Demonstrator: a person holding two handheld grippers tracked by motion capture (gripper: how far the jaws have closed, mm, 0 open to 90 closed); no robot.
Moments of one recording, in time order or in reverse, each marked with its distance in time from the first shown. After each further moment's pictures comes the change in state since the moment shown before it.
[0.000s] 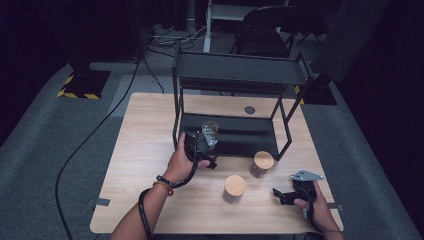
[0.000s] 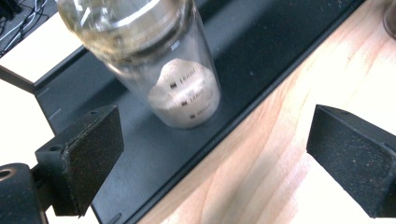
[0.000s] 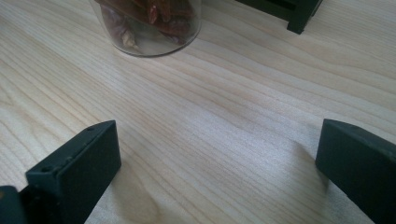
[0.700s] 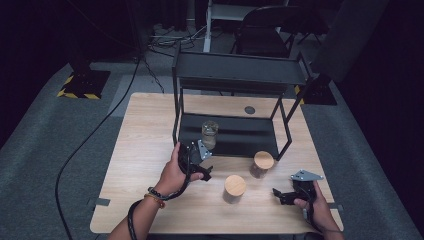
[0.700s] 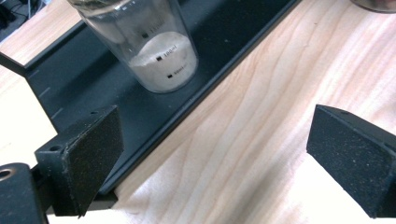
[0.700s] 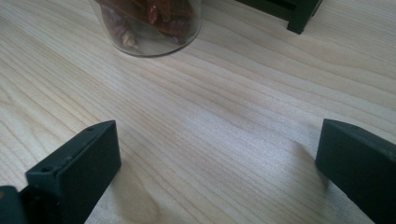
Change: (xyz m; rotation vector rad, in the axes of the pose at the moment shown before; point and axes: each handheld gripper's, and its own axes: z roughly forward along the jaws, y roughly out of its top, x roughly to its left) left arm -0.014 -0.030 -0.020 -0.026 -0.021 0.029; right arm 0.000 0.000 0.000 0.000 0.000 0.000
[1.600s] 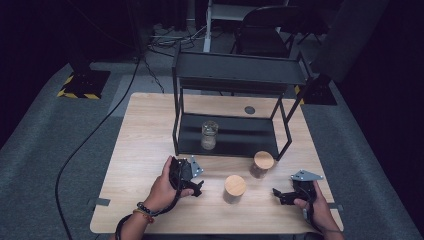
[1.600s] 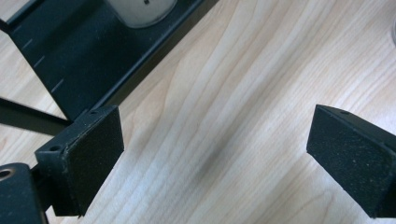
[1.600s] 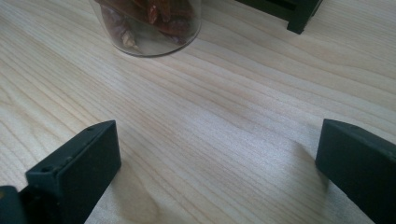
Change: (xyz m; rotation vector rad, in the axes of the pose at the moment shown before) left arm -0.014 -0.049 -0.010 0.042 0.011 0.049; right arm 0.000 0.000 0.000 0.000 0.000 0.000
